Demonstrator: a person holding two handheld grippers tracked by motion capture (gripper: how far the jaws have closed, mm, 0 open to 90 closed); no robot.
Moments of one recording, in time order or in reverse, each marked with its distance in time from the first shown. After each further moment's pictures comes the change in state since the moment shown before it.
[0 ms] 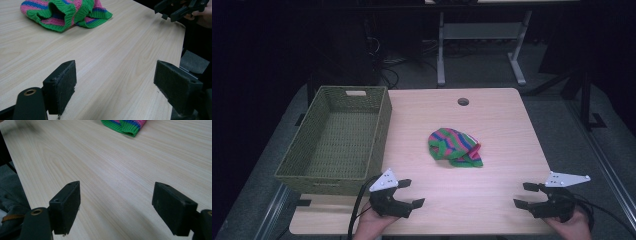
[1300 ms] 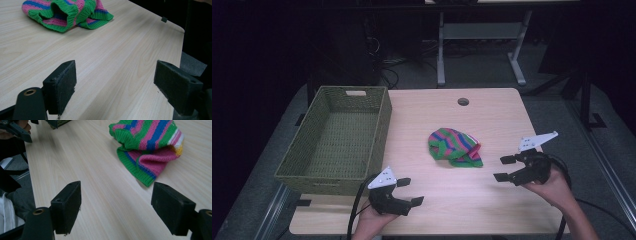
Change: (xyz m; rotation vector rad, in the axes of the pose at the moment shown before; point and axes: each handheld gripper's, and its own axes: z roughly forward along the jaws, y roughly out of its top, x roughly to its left) left arm 0.007 0.000 -0.001 -0.012 -0.010 -0.010; right arm -0.006 0.111 0.033 0.115 0.157 -0.095
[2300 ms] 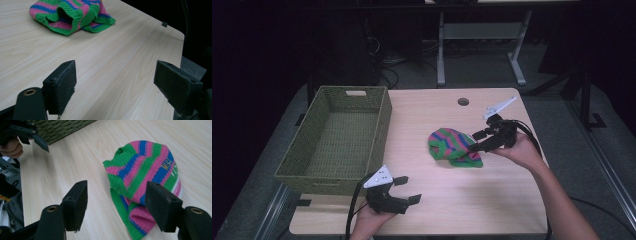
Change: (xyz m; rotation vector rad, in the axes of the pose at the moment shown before) left arm 0.003 0.000 -0.007 -0.033 0.007 -0.024; right arm -0.021 0.106 0.051 0.114 0.044 -0.053
